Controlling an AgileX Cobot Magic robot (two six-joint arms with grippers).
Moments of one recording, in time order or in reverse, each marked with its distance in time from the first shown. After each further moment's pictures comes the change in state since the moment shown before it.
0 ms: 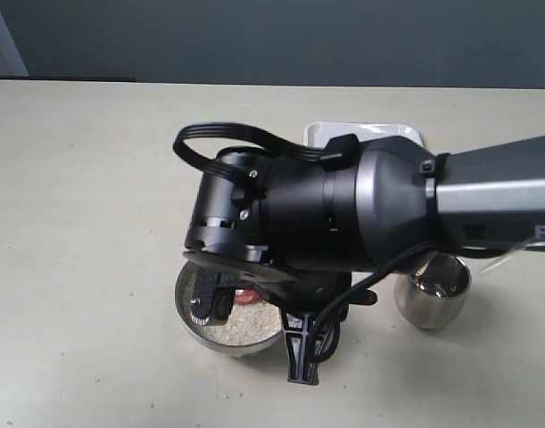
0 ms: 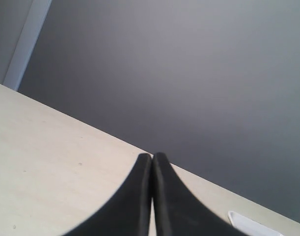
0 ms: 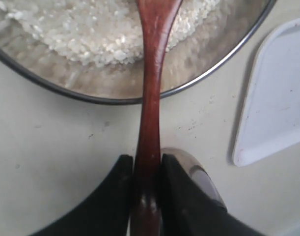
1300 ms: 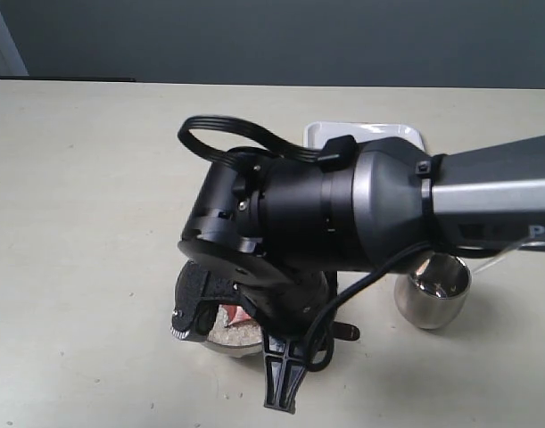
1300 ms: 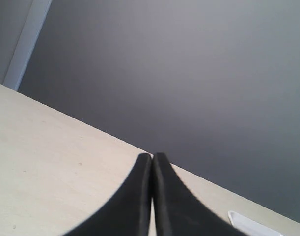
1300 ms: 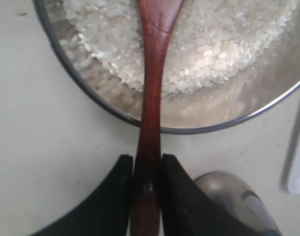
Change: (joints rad) left arm 0.000 0.000 0.000 0.000 0.000 0.000; right arm 0.000 0.006 0.000 0.160 -0.051 -0.027
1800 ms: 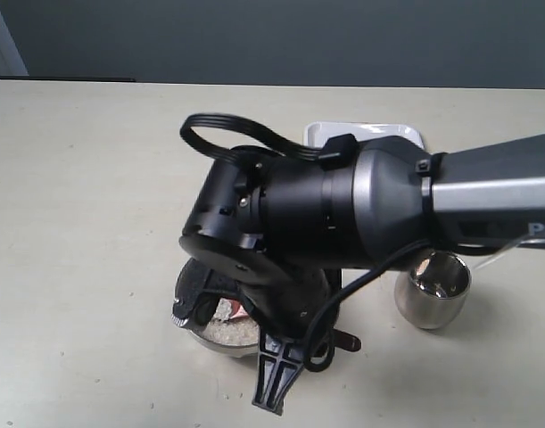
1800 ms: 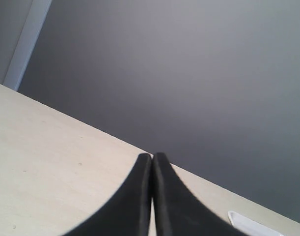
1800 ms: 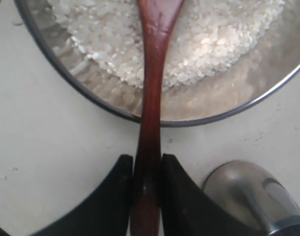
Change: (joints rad) left arm 0.000 0.000 0.000 0.000 0.000 0.000; right arm -0.008 0.000 0.000 0.026 0.010 0.116
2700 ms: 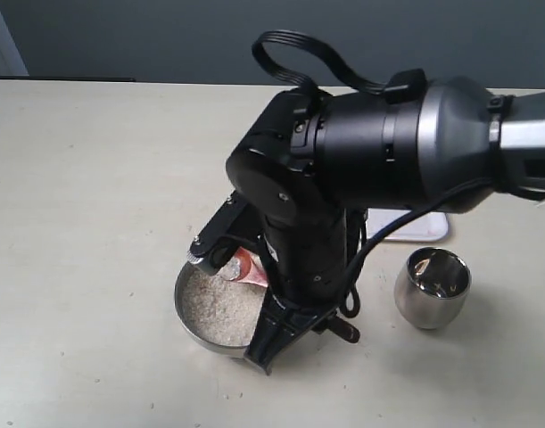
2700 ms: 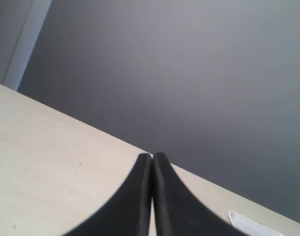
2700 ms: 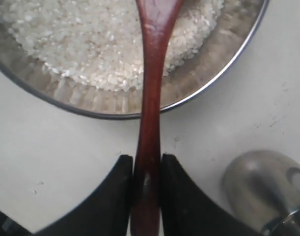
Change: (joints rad) left arm 0.000 0.000 0.000 0.000 0.000 0.000; right arm -0.105 -0.064 0.000 0.120 -0.033 0.059
